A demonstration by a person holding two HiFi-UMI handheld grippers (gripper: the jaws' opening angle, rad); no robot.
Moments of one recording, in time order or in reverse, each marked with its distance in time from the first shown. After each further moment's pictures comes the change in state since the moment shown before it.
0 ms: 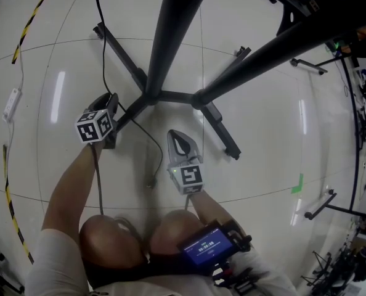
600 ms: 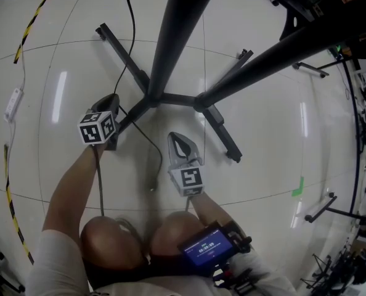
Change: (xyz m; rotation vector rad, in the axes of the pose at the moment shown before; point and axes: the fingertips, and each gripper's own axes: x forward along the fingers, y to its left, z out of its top) left arm -0.001 -0.009 0.007 0.059 0.007 -0.014; right arm 0.004 0.003 -0.003 -0.016 0.016 0.012
